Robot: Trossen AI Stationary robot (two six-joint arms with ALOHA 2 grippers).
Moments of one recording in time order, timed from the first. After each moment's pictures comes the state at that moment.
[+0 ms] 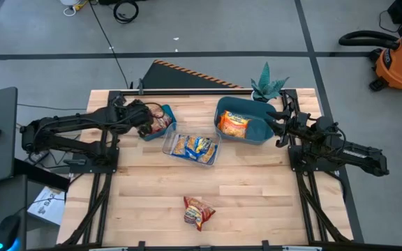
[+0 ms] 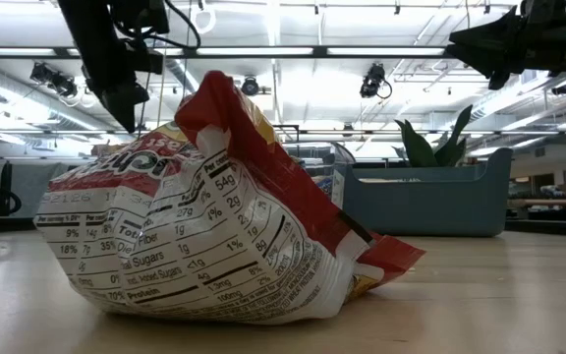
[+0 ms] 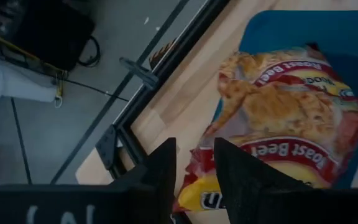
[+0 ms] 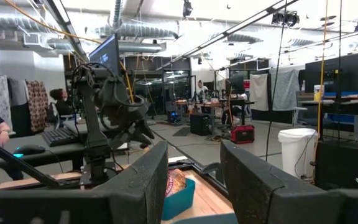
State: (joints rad) left arm 0.27 1.10 0.89 -1.01 -0.76 -0.28; right arm -0.33 0.08 0.14 0.23 0.01 0.02
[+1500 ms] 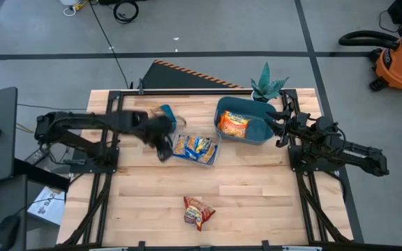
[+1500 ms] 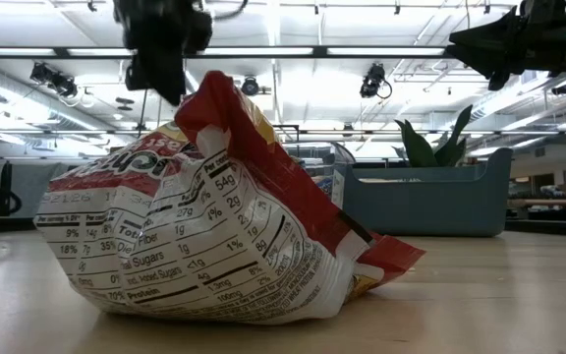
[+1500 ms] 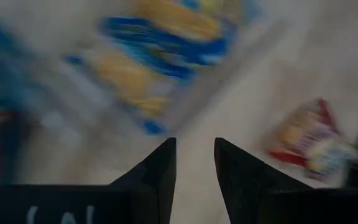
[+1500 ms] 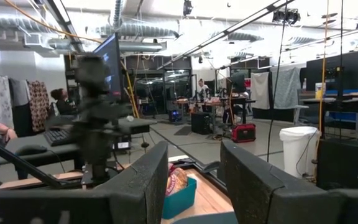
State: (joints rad) left arm 0.08 1.32 1.13 -0.88 0.07 -0.52; right arm -0.33 0.08 0.14 0.23 0.01 0.03
